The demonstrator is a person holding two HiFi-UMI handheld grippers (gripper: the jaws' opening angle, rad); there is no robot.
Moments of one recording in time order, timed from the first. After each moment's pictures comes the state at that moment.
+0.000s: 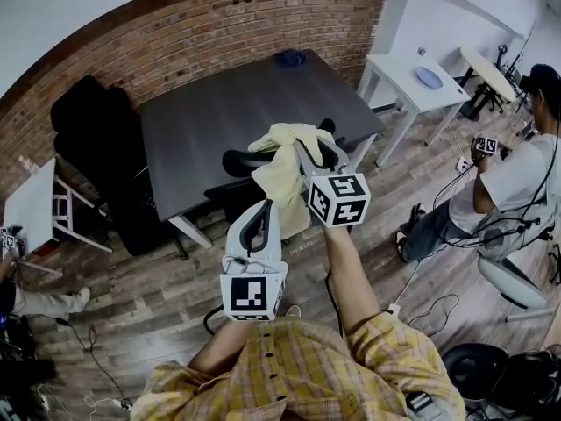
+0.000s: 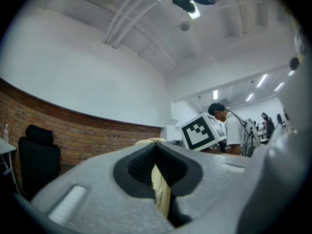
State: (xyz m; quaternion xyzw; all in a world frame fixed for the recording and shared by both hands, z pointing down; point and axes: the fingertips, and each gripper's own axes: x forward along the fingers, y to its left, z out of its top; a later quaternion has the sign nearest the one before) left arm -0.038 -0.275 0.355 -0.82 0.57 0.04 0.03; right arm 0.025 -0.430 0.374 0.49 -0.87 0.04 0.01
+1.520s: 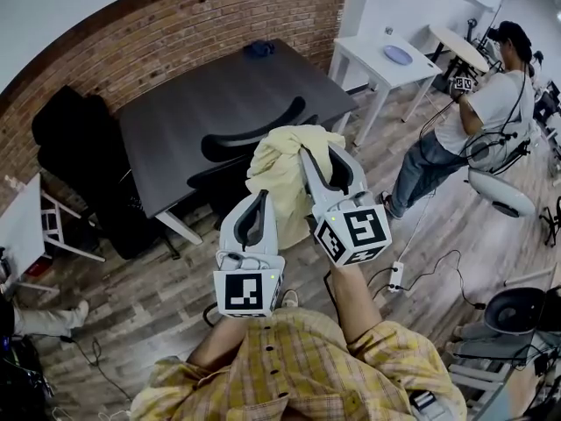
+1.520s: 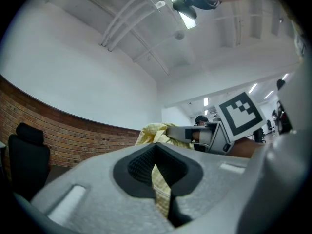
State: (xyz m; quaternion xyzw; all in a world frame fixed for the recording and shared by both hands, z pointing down) left arm -0.008 -0.210 0.336 -0.85 0.53 0.07 0.03; right arm 0.072 -0.275 0.297 0.53 -0.84 -0.04 -0.07
